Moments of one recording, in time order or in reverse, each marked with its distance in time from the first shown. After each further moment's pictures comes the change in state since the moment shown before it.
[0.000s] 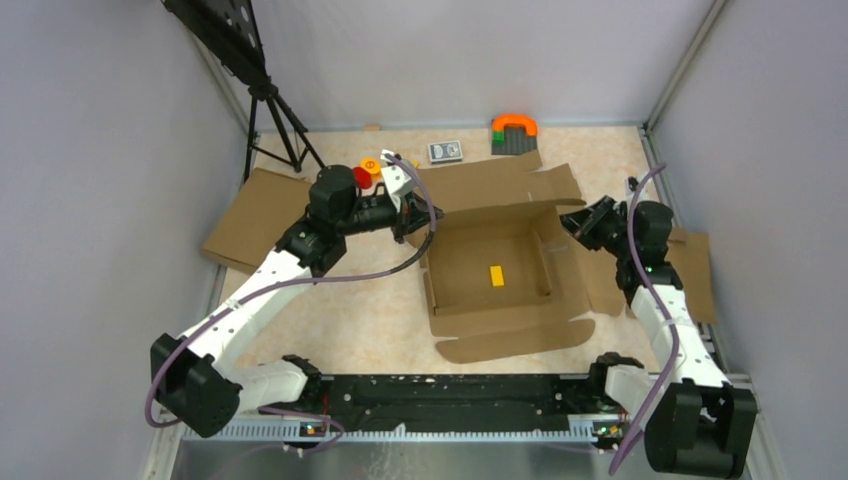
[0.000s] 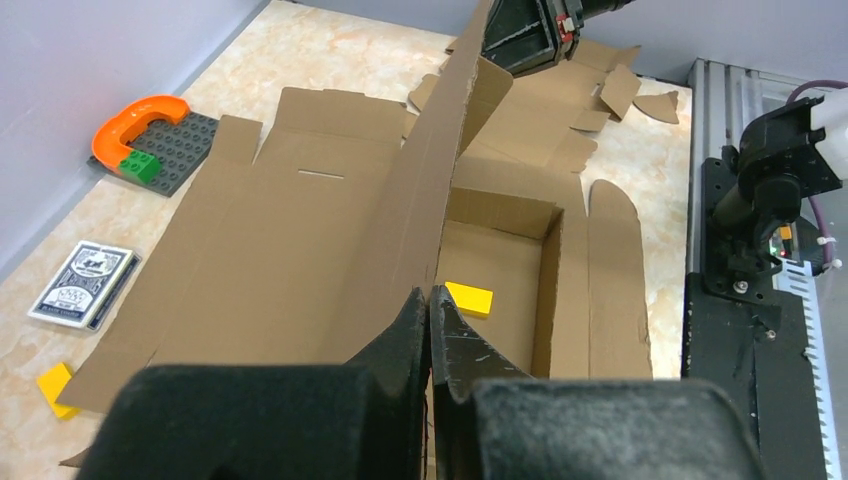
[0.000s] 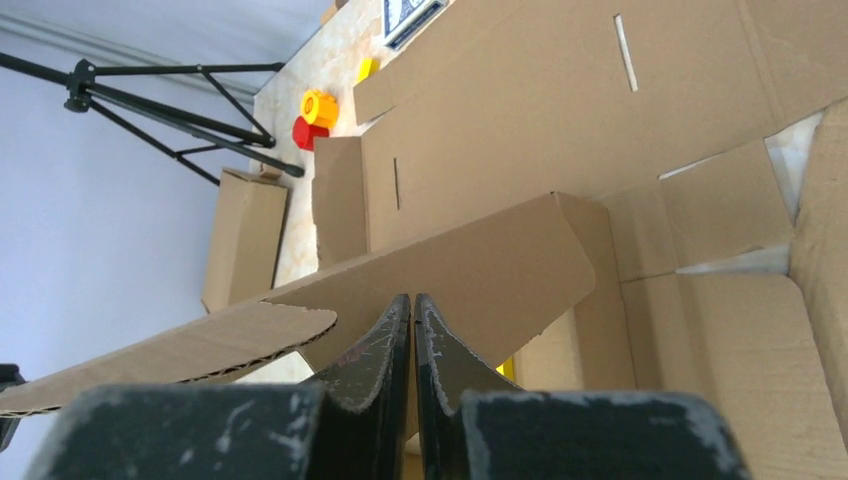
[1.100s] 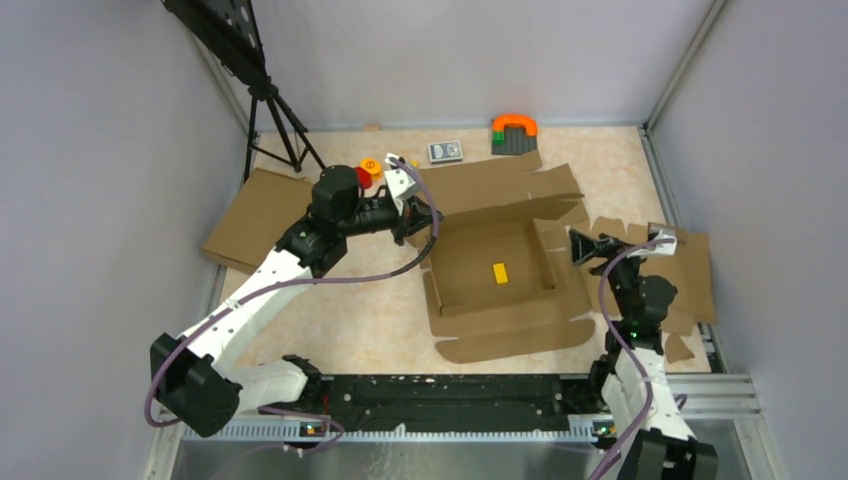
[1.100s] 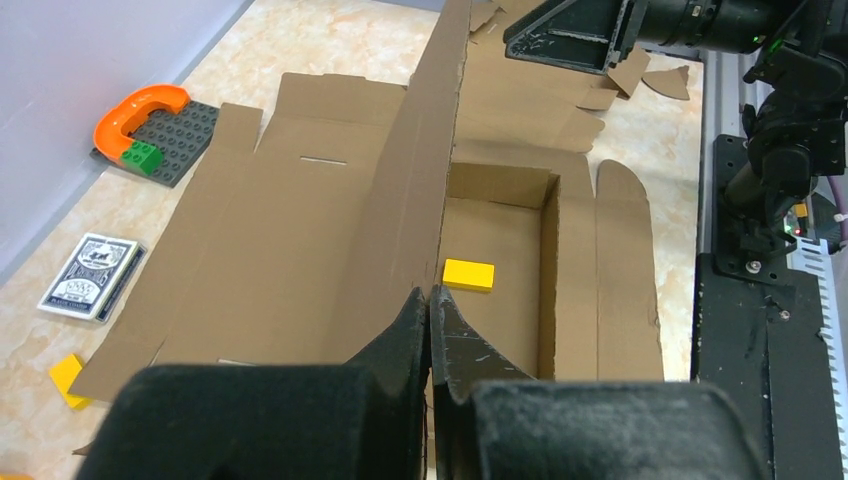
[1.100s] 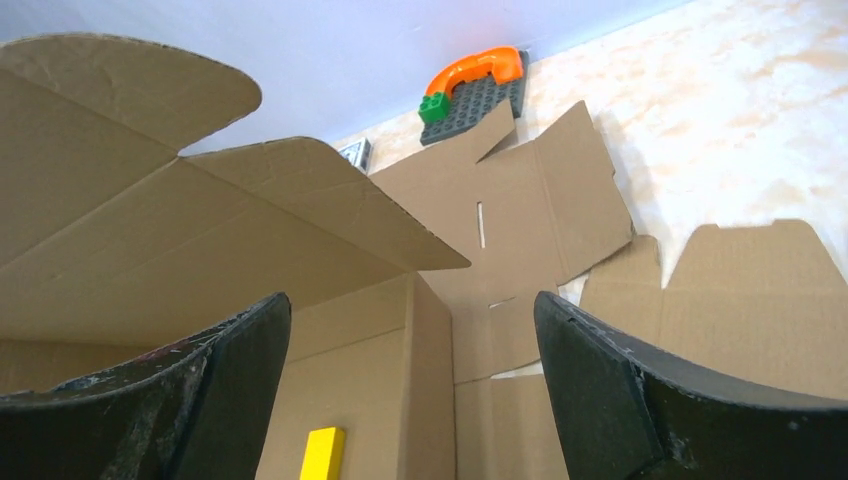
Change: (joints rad) left arm -0.002 0.003 0.011 -0.054 -0.015 0.049; right arm -0.137 -0.351 -0.524 0.612 0.170 -0.194
